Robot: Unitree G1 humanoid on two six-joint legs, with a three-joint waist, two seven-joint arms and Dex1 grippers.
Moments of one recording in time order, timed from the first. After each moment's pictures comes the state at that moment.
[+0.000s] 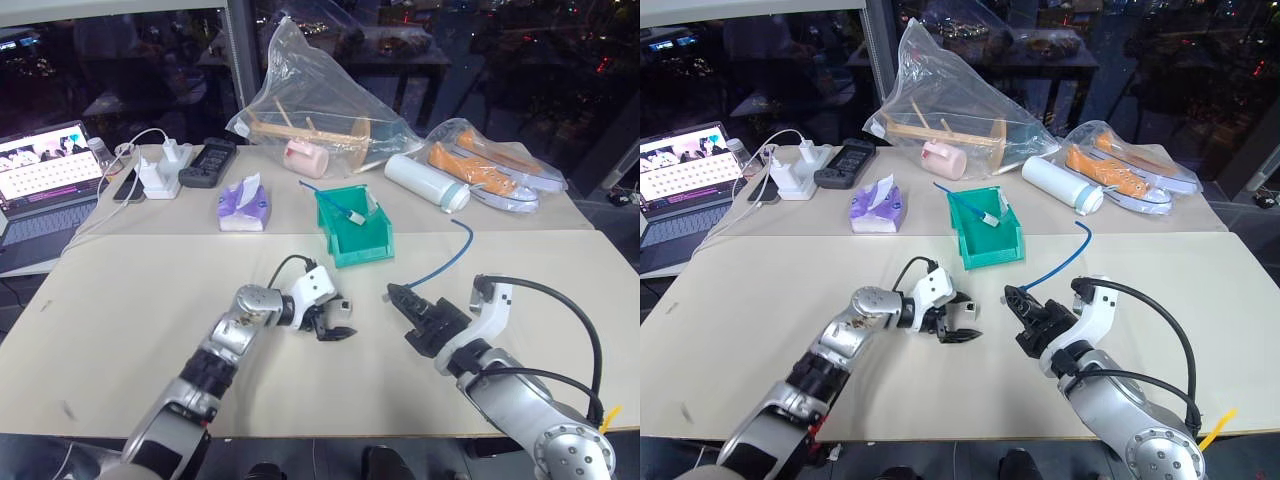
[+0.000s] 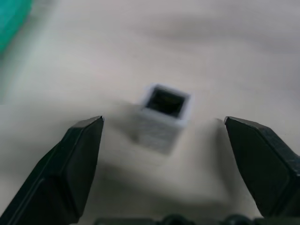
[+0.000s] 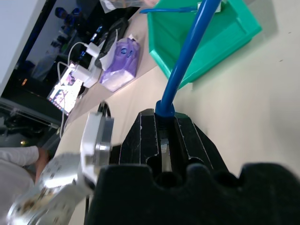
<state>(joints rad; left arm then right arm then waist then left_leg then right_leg) -0.71 0.32 -0.33 0.48 -0.04 0.15 -1.03 0.00 -0.44 -0.02 -0.75 1.48 0.55 -0.51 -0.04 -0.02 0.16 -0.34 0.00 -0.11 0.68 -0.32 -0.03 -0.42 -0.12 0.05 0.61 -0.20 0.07</state>
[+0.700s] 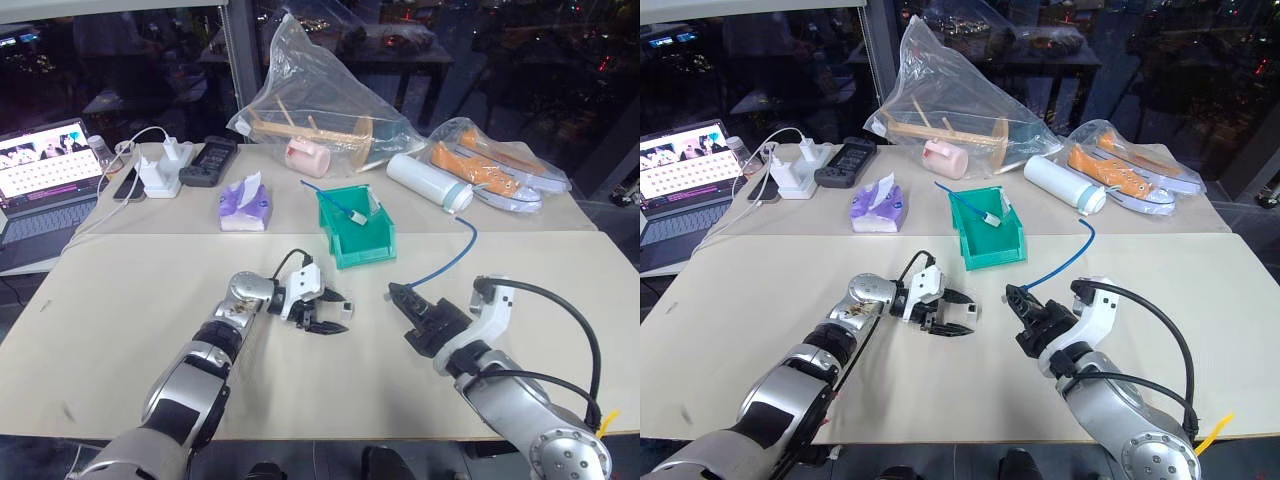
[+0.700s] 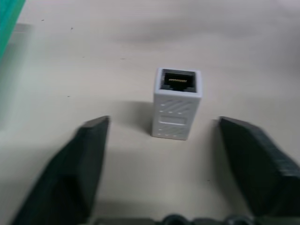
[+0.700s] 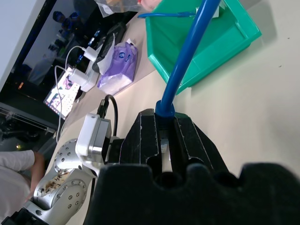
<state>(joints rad) -0.87 0.24 -0.25 1.00 -0.04 -0.29 -1.32 0.01 -0.42 -0.01 -0.77 1.44 0.55 -0.51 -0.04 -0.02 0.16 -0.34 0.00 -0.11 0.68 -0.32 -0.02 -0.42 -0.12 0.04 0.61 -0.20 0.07</state>
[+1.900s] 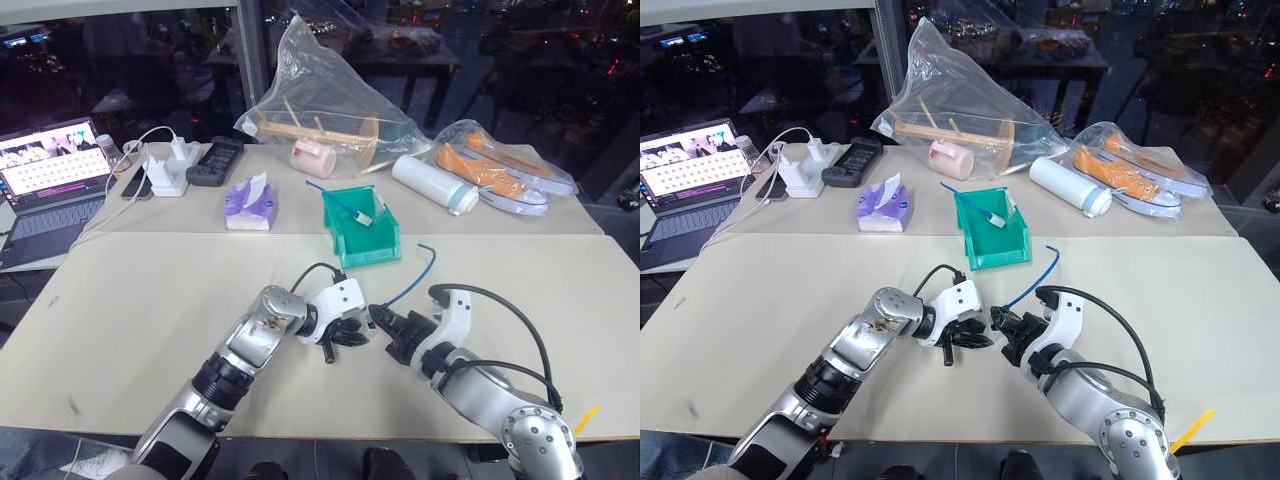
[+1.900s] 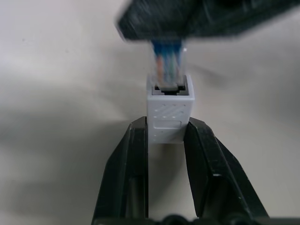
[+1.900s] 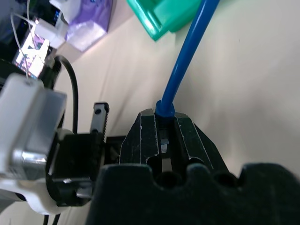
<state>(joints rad) -0.63 0.25 -0.44 0.00 0.05 0.77 -1.02 -0.05 -0.39 0.06 -0.60 1.40 0.68 -0.53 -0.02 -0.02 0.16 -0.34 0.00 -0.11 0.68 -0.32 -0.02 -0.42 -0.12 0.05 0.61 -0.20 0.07</state>
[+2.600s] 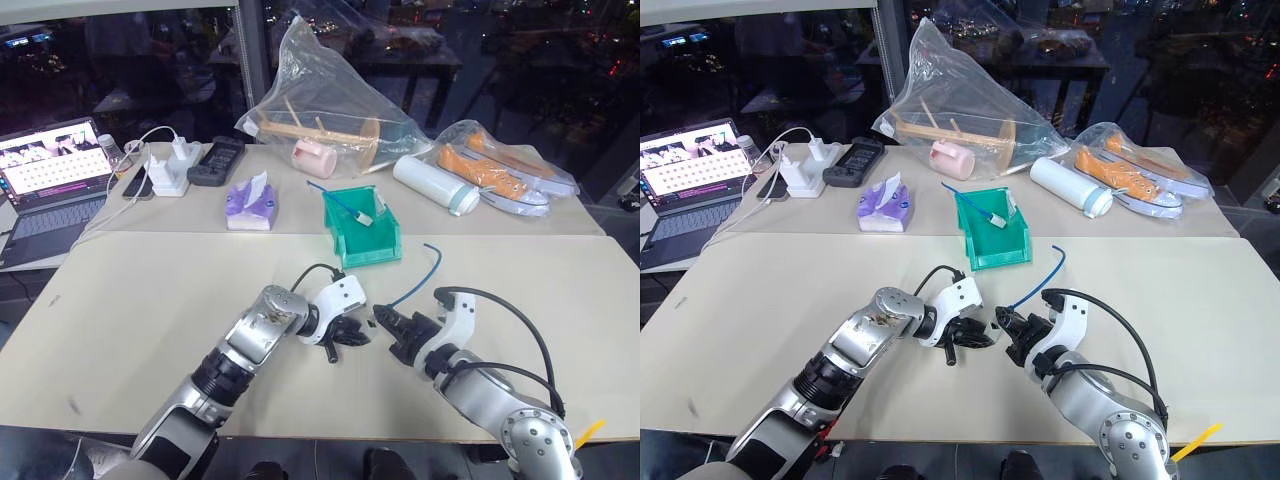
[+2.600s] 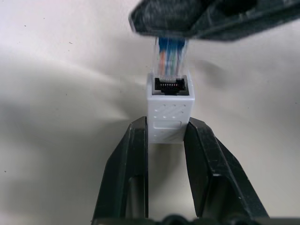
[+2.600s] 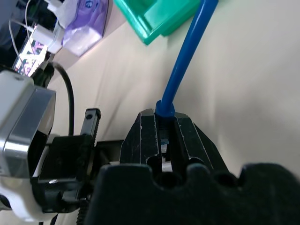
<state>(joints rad) -0.65 0.27 -0.47 -0.01 -0.04 0.84 -0.98 -0.03 -0.35 0.02 -0.58 1.34 0.68 -0.46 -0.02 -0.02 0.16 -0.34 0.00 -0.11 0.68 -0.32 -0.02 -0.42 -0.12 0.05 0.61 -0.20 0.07</state>
